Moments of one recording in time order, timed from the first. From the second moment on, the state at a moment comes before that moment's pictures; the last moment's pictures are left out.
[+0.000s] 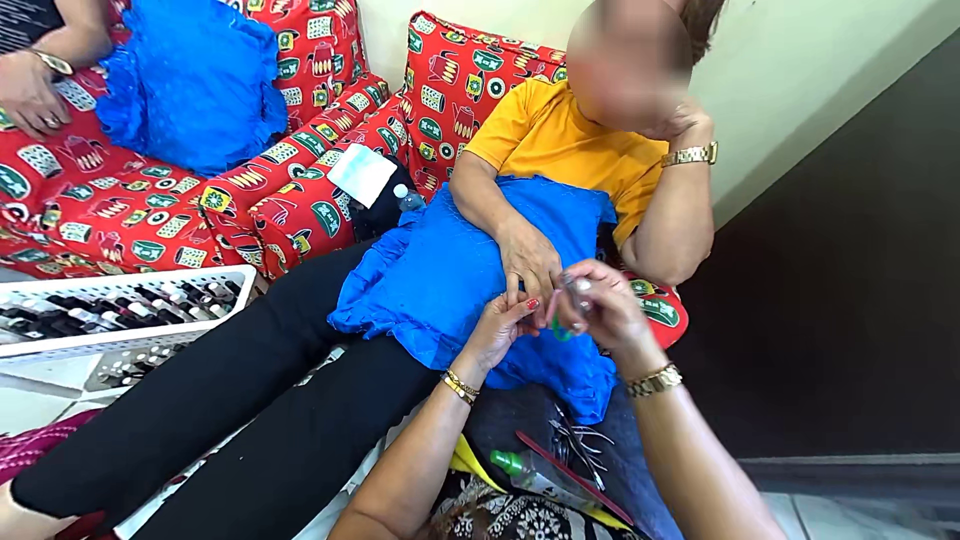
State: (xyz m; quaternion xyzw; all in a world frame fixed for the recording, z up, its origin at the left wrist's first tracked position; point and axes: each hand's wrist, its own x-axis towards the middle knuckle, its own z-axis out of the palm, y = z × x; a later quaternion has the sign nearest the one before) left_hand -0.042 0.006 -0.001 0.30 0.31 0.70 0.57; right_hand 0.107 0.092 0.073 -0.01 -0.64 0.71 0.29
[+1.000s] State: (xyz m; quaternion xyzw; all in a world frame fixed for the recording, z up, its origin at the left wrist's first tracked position) left_hand -0.040 0.007 -0.007 0.31 0.29 0.71 0.56; right_hand 0.141 0.068 0.050 -0.30 -0.63 0.69 0.20
